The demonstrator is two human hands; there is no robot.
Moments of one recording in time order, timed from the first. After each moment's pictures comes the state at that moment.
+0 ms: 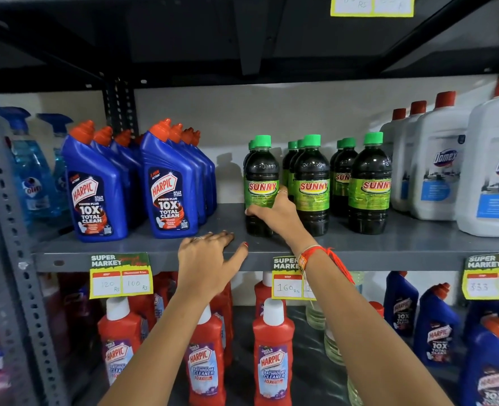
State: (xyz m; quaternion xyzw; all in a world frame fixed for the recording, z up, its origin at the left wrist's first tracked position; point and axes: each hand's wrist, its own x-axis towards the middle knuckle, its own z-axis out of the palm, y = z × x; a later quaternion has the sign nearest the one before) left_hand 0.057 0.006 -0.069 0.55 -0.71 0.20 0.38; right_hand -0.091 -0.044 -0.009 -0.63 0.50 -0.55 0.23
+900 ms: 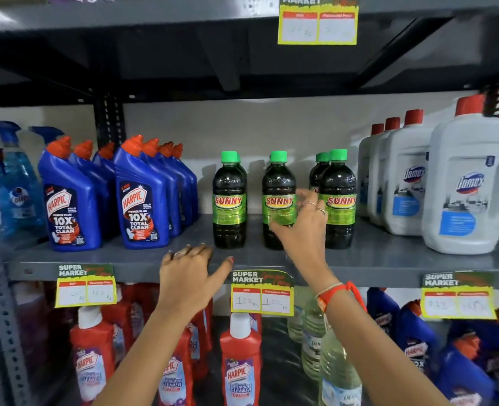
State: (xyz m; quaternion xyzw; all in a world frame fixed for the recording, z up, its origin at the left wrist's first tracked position) left_hand 0.014 0.018 -0.067 0.61 -0.69 0.22 0.33; right_hand -0.176 -0.005 -0.016 -0.59 0.54 -0.60 -0.03
